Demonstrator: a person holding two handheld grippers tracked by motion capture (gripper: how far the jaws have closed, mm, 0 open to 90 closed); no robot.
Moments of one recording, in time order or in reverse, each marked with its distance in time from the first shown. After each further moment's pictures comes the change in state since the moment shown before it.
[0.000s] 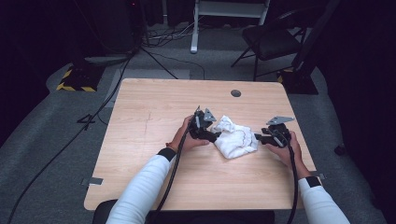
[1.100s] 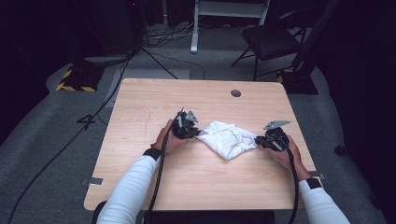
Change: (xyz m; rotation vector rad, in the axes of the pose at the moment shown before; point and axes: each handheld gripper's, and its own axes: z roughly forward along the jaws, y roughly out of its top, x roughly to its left) left arm 0.035 -0.050 -0.033 0.113 -0.091 -0.022; right arm 0.009 -0.010 0.005 0.066 0.080 -0.028
